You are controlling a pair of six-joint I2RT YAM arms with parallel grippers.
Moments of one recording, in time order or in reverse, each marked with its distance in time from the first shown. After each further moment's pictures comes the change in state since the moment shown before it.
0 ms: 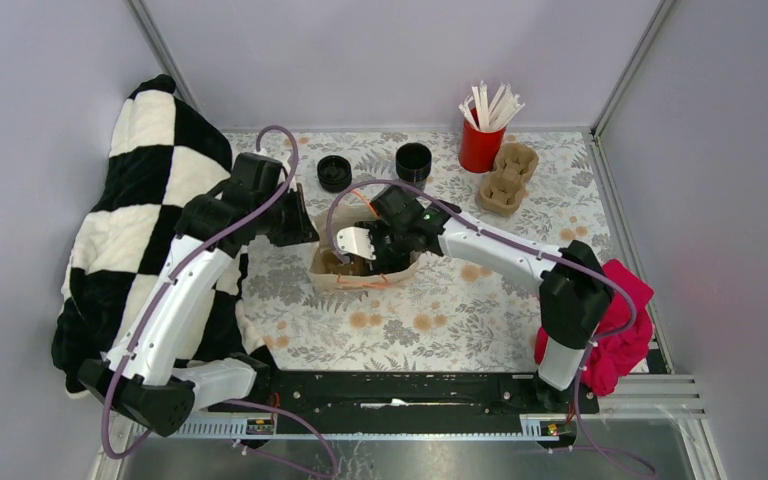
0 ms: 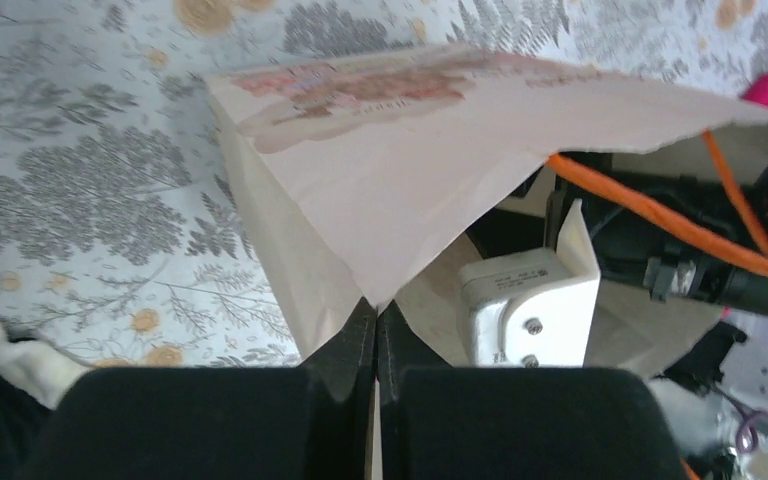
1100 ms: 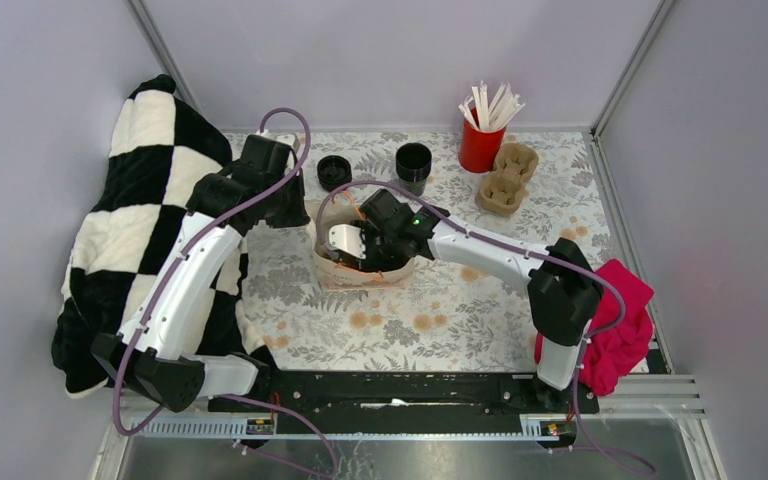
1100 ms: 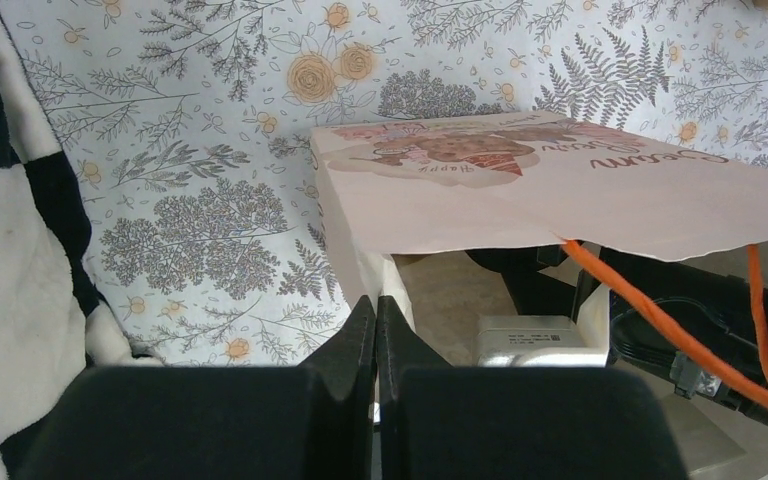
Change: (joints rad) left arm 0.009 0.137 0.146 -0.032 -0.206 0.093; right arm 0.032 0.064 0.018 0.037 0.085 0.157
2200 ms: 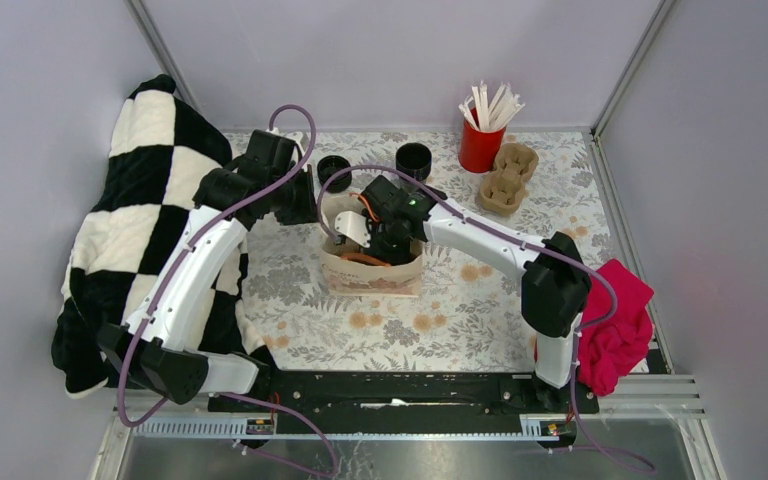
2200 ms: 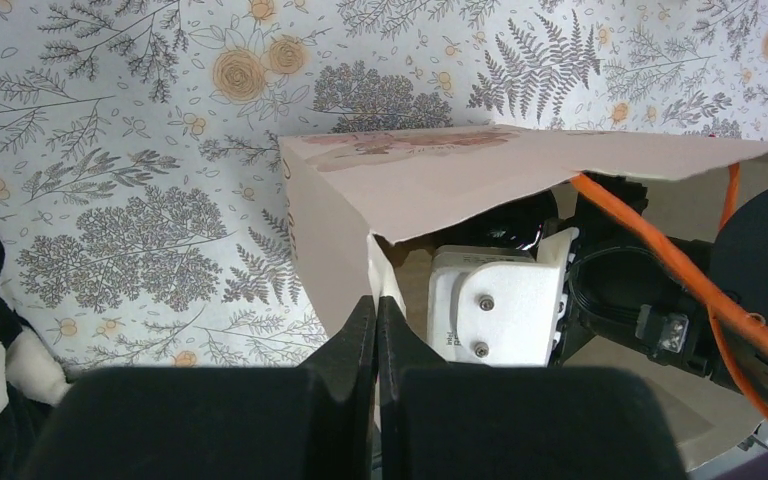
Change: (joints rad) left arm 0.001 0.040 0.015 0.034 0.118 -0.022; right arm -0.031 0.070 0.208 -0.290 0.037 0.126
